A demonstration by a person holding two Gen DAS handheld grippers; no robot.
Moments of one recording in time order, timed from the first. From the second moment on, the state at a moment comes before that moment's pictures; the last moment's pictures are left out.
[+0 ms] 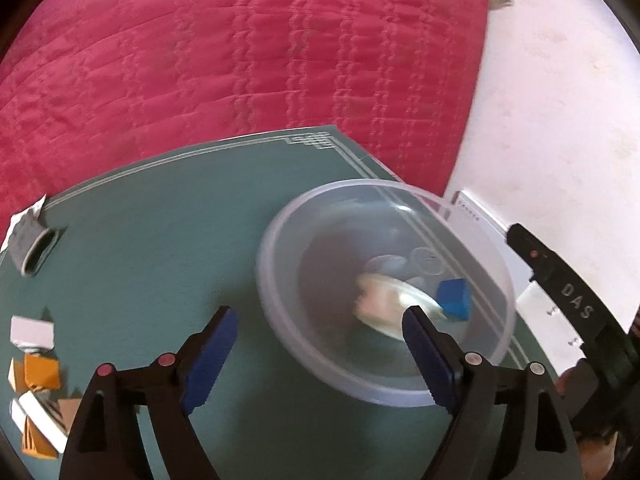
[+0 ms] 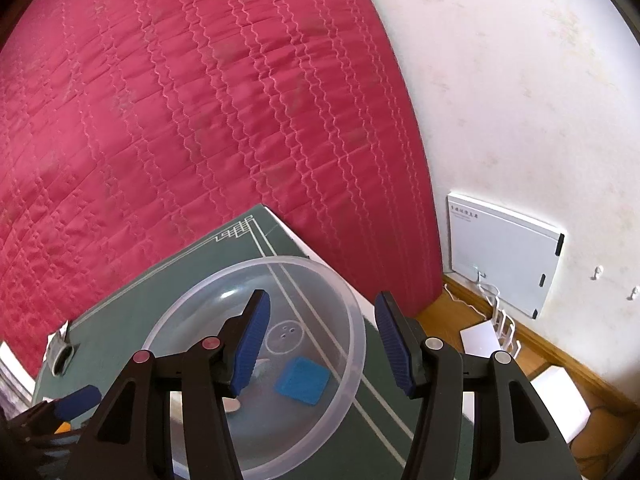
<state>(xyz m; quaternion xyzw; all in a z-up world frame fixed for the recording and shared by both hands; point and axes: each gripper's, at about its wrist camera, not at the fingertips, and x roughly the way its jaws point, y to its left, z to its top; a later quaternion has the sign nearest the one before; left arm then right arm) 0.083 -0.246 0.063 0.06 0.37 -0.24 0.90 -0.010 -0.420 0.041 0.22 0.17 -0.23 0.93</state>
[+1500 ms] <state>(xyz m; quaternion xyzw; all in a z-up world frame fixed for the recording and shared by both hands) 0.059 -0.015 0.053 0.00 0.36 0.02 0.93 -0.002 -0.305 0.040 0.09 0.22 0.00 0.97</state>
